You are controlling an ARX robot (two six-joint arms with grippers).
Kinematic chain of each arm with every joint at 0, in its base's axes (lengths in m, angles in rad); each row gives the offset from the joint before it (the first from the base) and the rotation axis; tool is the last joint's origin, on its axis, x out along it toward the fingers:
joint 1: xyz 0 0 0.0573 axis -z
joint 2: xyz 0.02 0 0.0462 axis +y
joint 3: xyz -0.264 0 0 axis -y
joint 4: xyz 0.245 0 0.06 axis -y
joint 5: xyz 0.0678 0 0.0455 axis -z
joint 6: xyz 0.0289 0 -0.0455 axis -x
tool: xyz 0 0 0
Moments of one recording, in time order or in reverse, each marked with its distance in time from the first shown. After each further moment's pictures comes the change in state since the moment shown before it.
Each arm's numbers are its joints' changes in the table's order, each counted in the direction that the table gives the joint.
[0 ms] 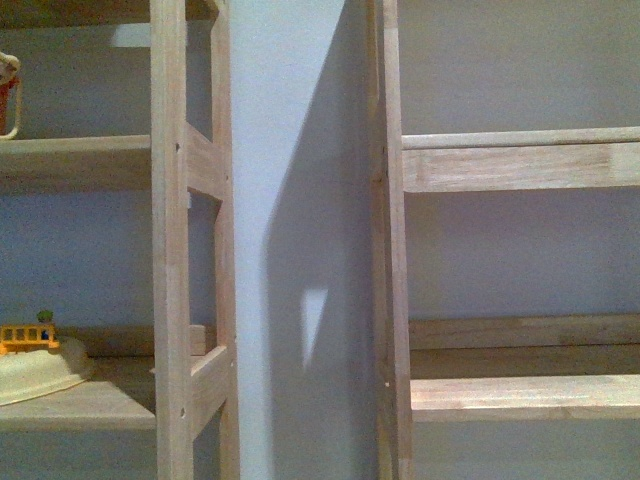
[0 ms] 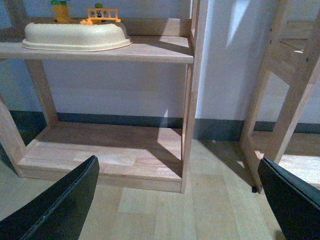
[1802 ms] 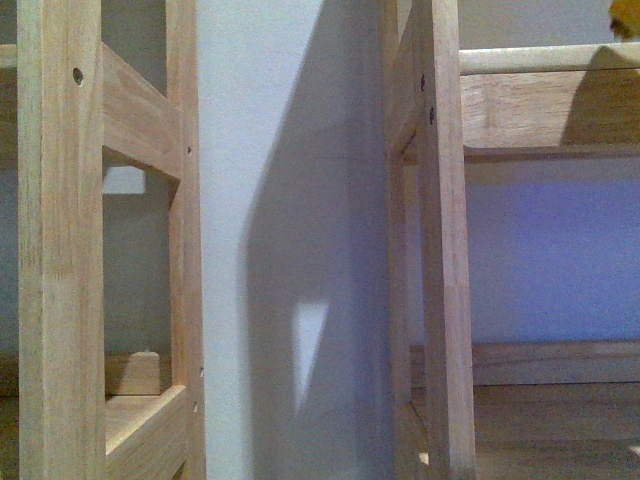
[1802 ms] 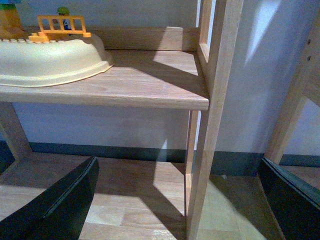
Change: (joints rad) left arm 0.000 0.000 0.000 0.000 -0.001 0.000; right arm -0.534 0.570 0.722 0.439 0.675 0.412
